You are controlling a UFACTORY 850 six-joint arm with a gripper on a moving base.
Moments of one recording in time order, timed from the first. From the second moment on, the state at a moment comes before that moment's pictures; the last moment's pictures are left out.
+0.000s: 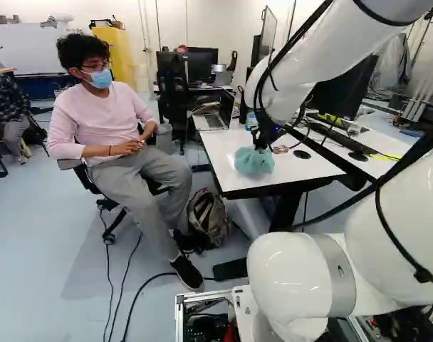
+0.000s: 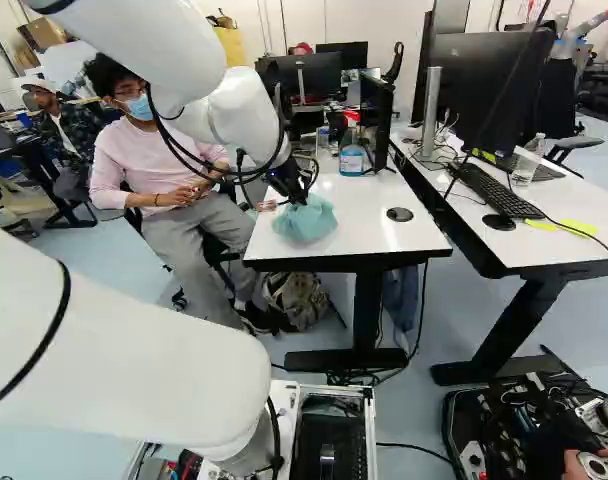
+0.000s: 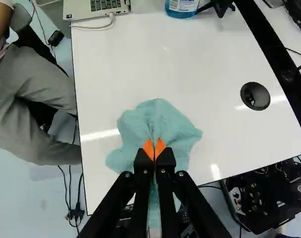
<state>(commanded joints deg) -8.7 17.7 -34.4 -1.1 -17.8 0.0</state>
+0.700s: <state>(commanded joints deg) -10.8 15.8 -36.0 -1.1 -17.4 0.0</state>
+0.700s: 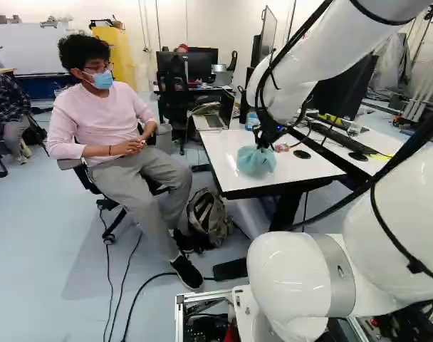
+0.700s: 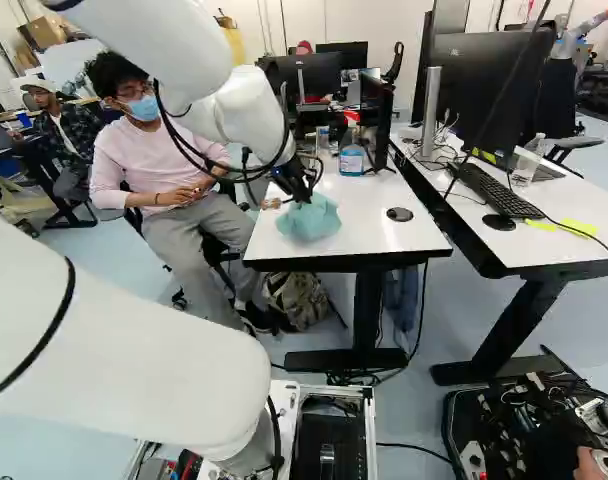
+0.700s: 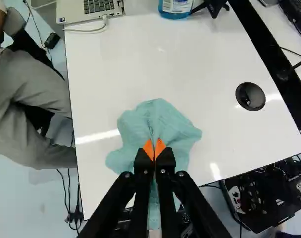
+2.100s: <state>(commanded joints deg) -26.2 7.3 -43.5 -1.1 -16.7 0.0</state>
